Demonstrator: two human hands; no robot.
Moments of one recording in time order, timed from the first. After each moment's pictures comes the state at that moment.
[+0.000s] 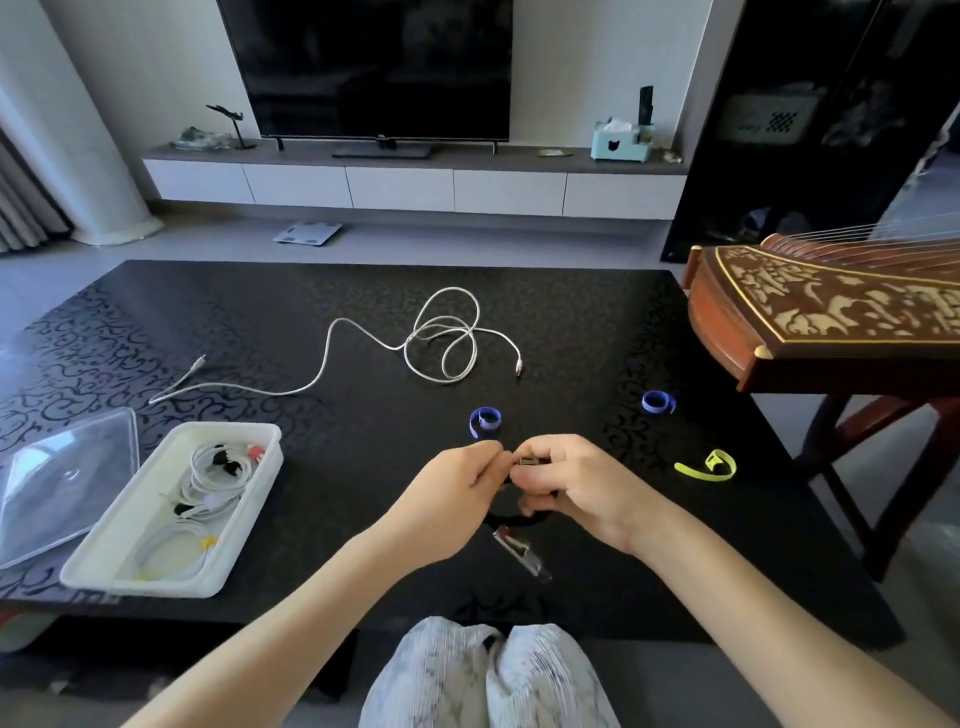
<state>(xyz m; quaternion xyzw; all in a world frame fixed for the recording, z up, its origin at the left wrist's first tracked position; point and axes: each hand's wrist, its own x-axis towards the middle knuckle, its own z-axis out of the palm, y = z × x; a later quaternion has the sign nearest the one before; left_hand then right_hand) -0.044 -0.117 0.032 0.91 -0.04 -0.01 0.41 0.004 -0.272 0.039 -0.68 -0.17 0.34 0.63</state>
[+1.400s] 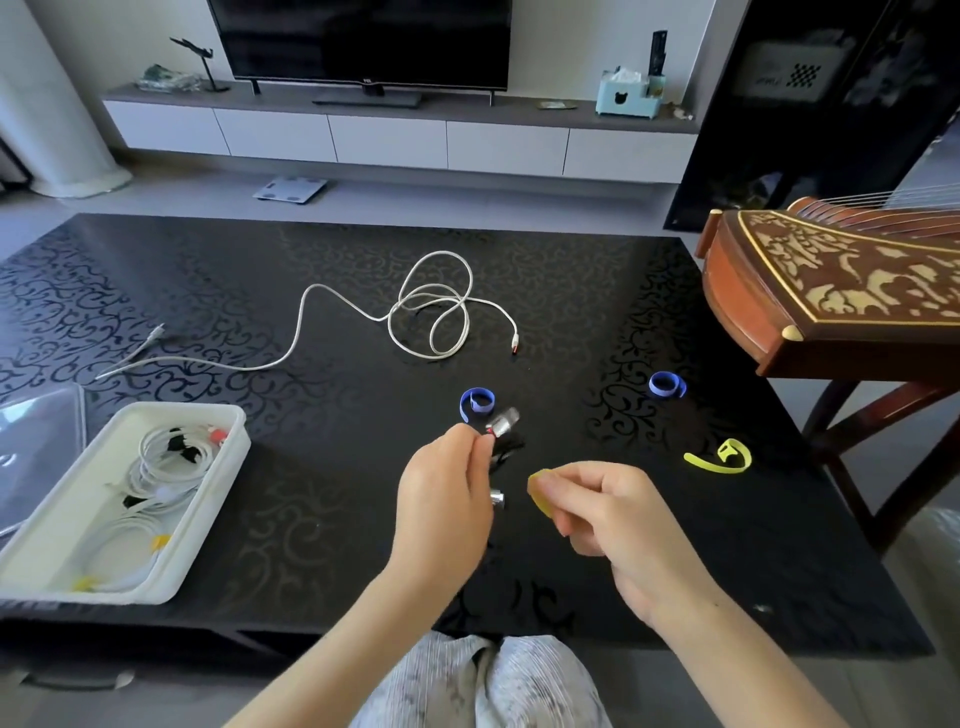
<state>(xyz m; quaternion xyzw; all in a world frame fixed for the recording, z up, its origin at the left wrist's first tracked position) -0.030 -0.135 -0.011 0.89 0.06 0.24 0.38 -0.014 -0.283 0.022 -0.74 -0.02 0.21 0.64</state>
